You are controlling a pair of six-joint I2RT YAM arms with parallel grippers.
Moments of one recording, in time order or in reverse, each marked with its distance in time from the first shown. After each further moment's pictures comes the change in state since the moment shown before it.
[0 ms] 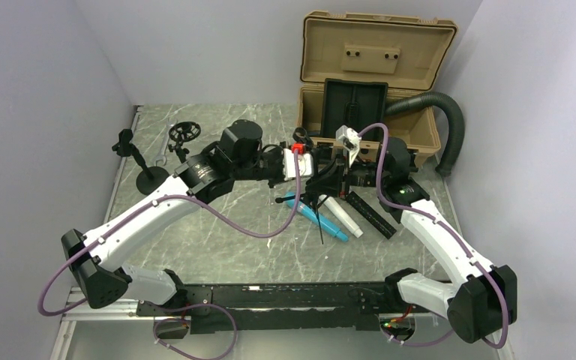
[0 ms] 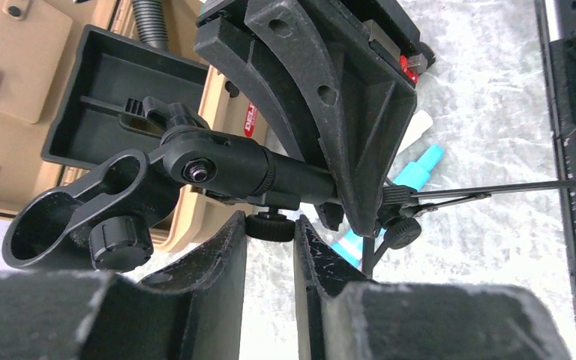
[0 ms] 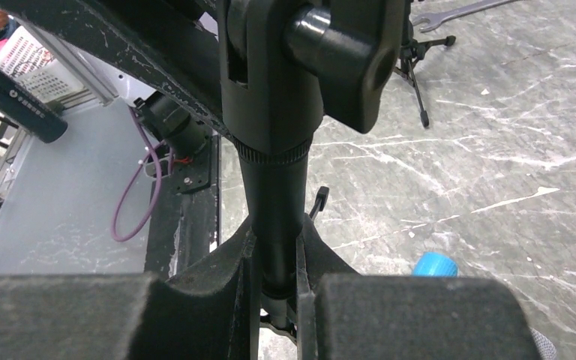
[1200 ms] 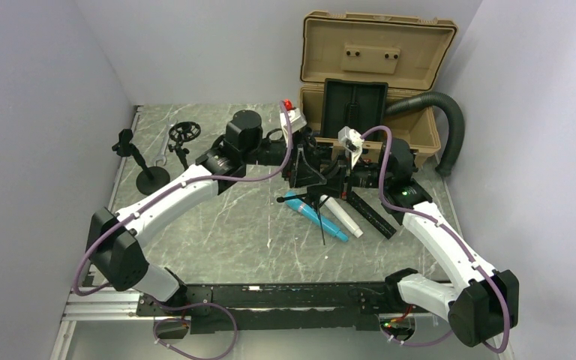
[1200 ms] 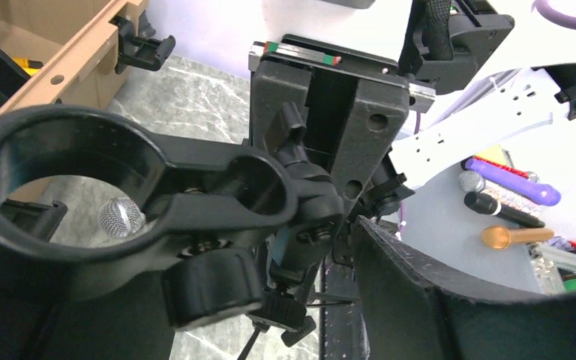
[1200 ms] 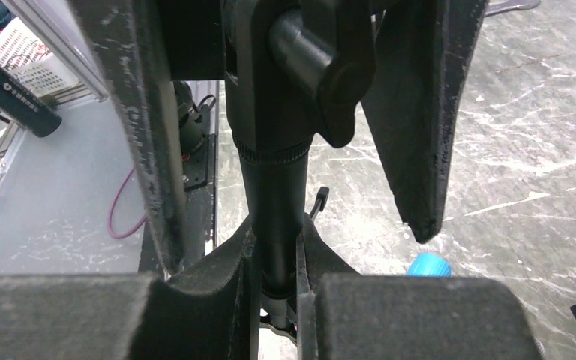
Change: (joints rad) left arm 0.142 0.143 -0.099 0.463 0.424 -0.904; right arm -0.012 -0.028 -0.005 -0.015 -0.014 -0.027
